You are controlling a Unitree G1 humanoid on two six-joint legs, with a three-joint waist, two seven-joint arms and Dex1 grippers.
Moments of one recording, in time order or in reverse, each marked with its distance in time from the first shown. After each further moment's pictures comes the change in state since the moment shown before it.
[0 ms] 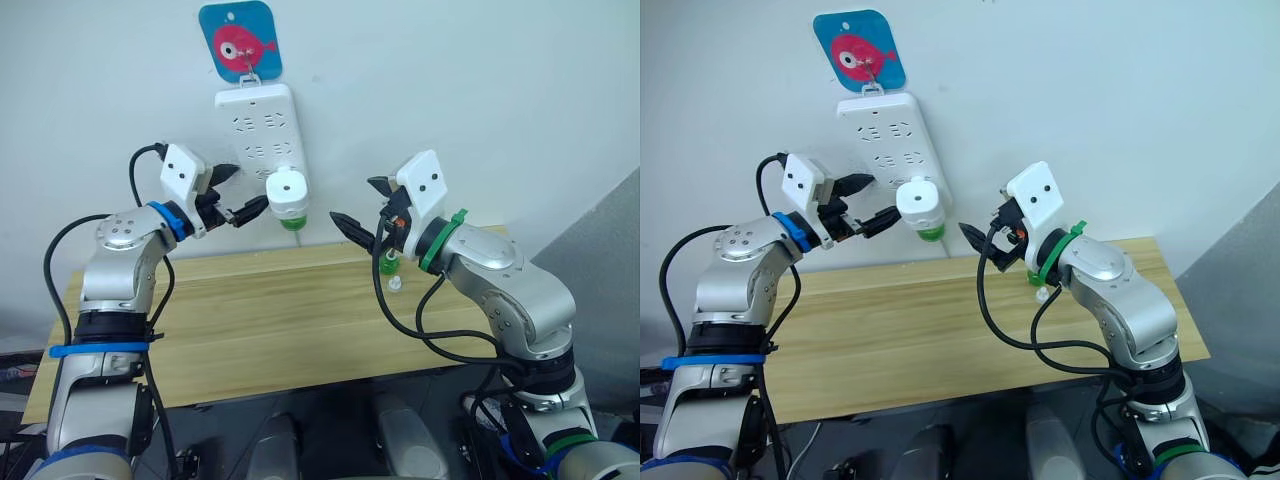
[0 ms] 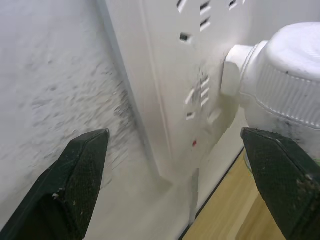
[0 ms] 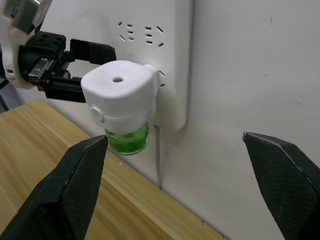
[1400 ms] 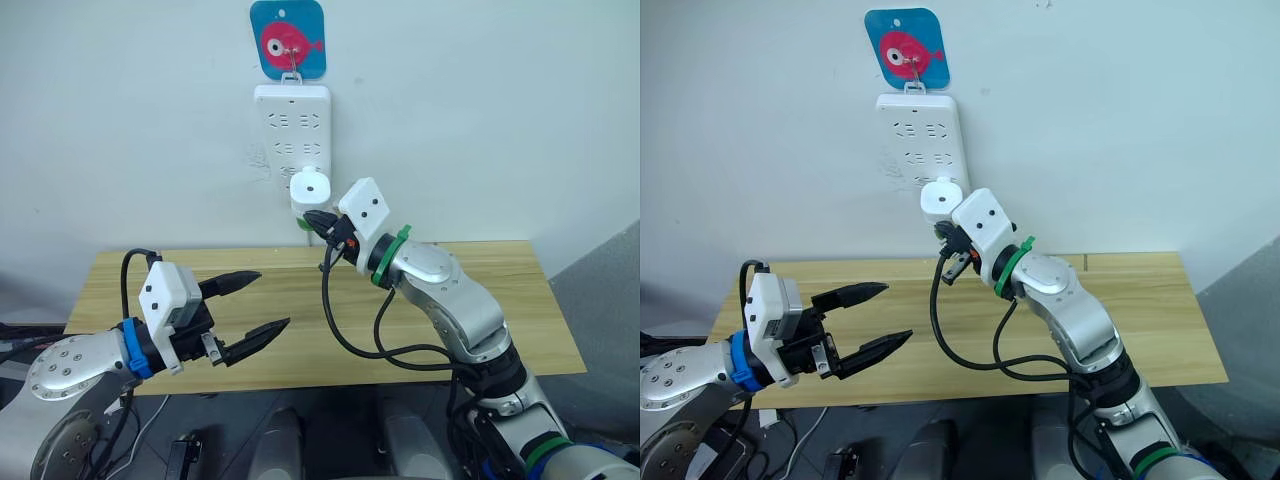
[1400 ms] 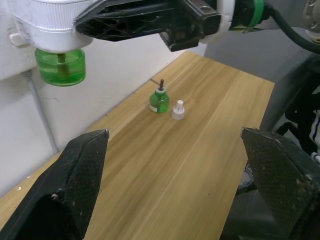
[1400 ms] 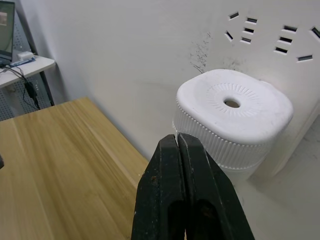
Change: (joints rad) left arm 0.803 0.085 0.250 -0.983 -0.411 0.352 -0.008; right arm 0.007 0.153 0.194 0.190 -0.164 -0.237 0.007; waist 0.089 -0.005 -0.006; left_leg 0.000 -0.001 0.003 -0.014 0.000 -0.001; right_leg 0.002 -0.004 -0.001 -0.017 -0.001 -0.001
